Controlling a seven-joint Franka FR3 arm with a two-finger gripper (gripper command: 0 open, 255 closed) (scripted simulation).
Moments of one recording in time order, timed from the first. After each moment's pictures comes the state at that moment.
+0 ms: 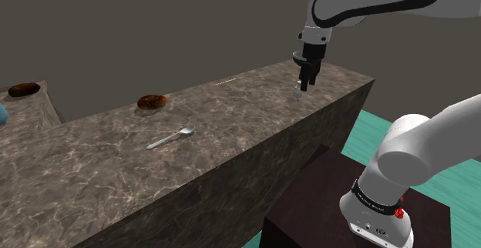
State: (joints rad) arm -0.04 -0.57 -0.23 -2.38 -0.05 1.70 -0.30
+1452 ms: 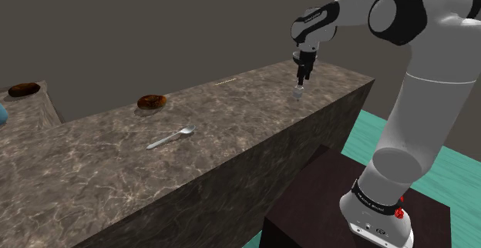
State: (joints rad) arm -0.16 0.16 -0.50 -1.93 0.05 1.97 -0.76
